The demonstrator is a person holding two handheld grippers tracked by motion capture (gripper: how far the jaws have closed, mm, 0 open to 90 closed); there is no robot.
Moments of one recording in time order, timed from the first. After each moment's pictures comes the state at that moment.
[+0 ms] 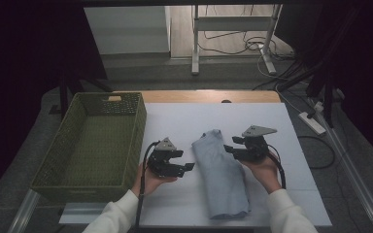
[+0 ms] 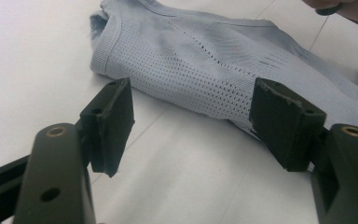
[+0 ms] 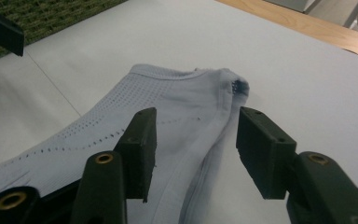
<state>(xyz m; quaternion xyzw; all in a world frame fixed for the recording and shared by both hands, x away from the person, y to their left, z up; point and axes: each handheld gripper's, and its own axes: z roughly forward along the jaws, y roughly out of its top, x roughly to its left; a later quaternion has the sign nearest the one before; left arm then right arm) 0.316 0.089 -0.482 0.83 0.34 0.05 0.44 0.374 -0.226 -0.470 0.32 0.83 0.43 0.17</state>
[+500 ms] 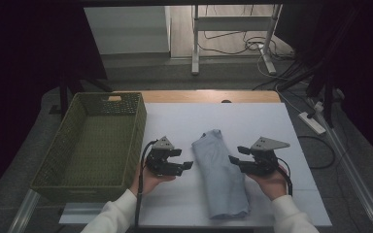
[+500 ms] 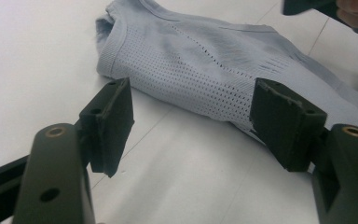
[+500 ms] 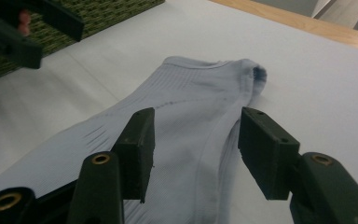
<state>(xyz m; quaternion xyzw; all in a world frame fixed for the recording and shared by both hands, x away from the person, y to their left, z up) 0.318 0.095 -0.479 0.82 0.35 0.05 0.45 0.329 -0.242 -0.464 0.32 0.82 0.46 0.16</state>
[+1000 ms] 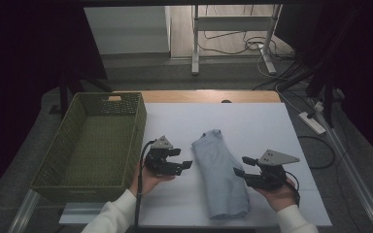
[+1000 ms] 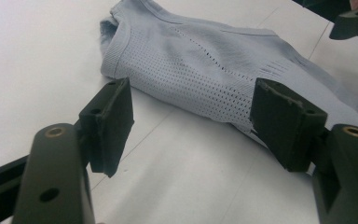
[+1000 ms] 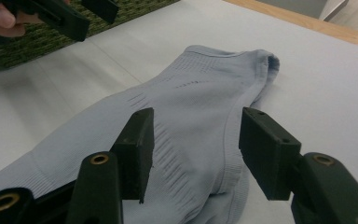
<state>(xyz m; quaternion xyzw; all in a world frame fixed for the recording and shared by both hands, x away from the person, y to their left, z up) 0.317 0.096 -0.478 0.82 0.35 0.05 0.45 0.291 -0.255 -0.463 0.29 0.82 0.46 0.16</state>
